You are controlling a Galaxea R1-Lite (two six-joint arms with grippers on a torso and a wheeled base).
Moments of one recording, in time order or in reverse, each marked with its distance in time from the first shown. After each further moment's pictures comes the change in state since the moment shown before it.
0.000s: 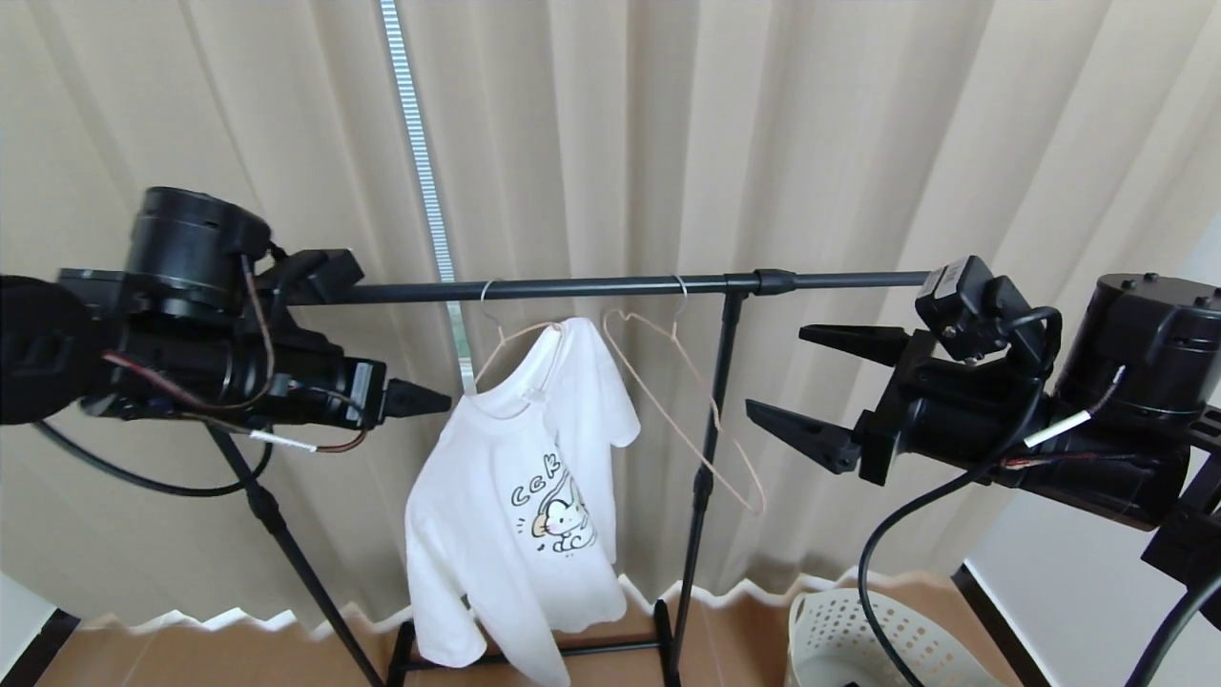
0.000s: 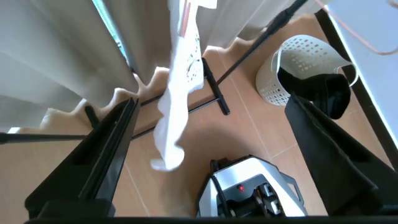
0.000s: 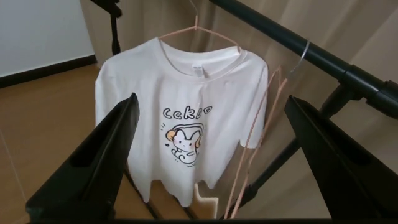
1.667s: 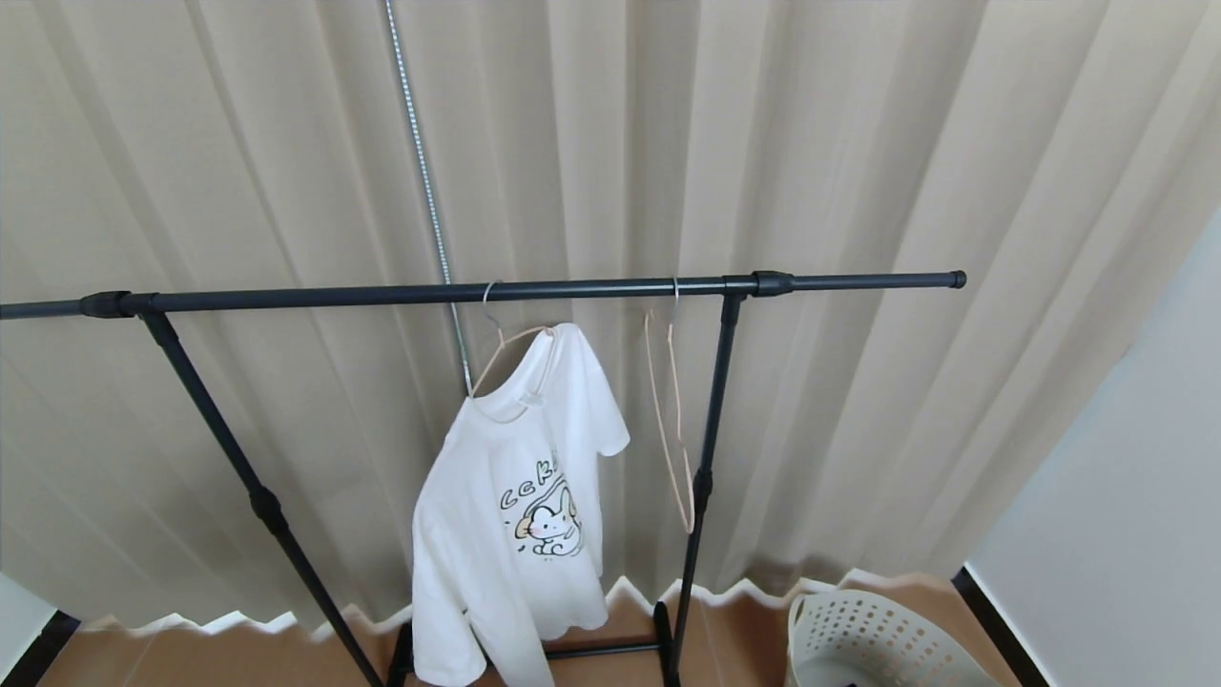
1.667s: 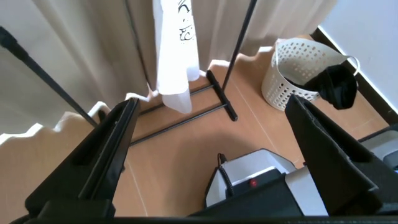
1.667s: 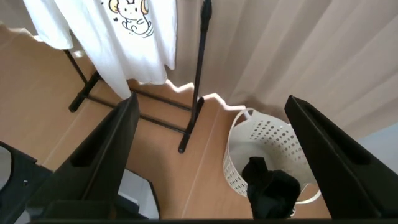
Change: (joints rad) left arm 0.068 -1.303 1.040 -0.006 0.027 0.013; right arm 0.034 -1.257 0.647 0.834 -0.480 0.196
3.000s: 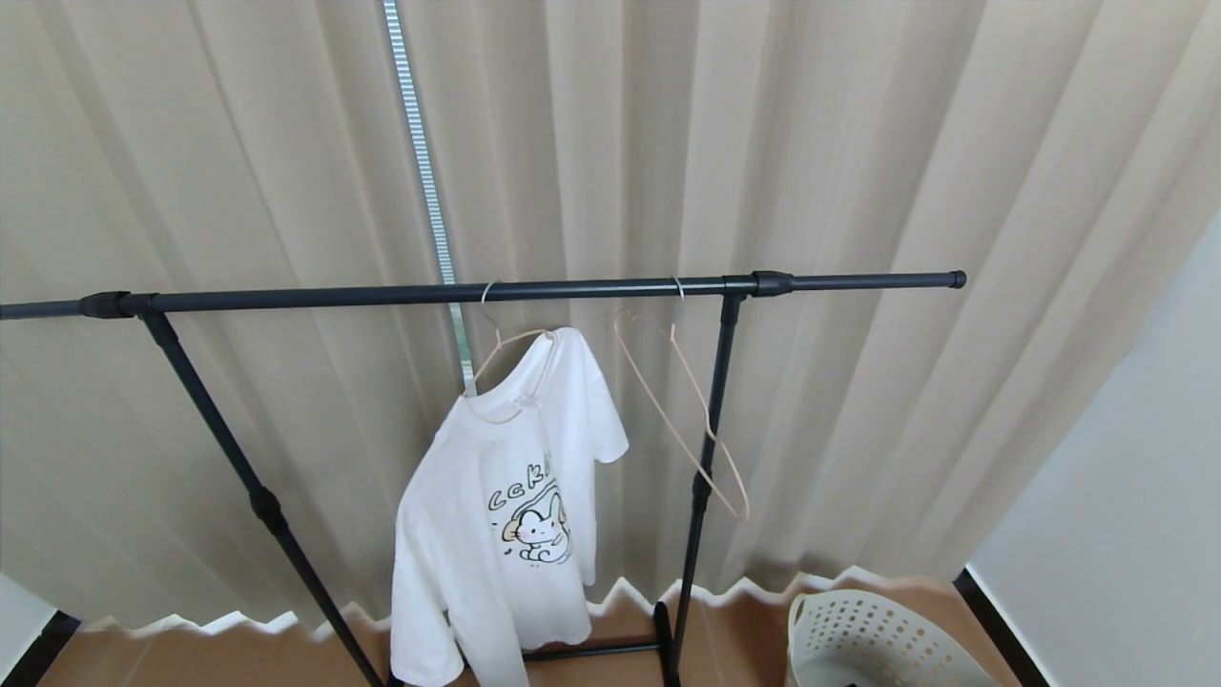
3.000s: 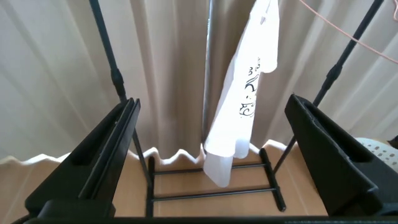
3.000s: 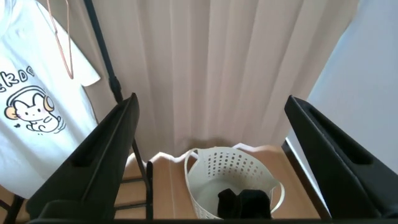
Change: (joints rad) left arm 0.128 -0.282 0.081 -0.136 0.179 -0.056; right arm -0.443 -0.356 -0.013 0.058 -0.014 0.061
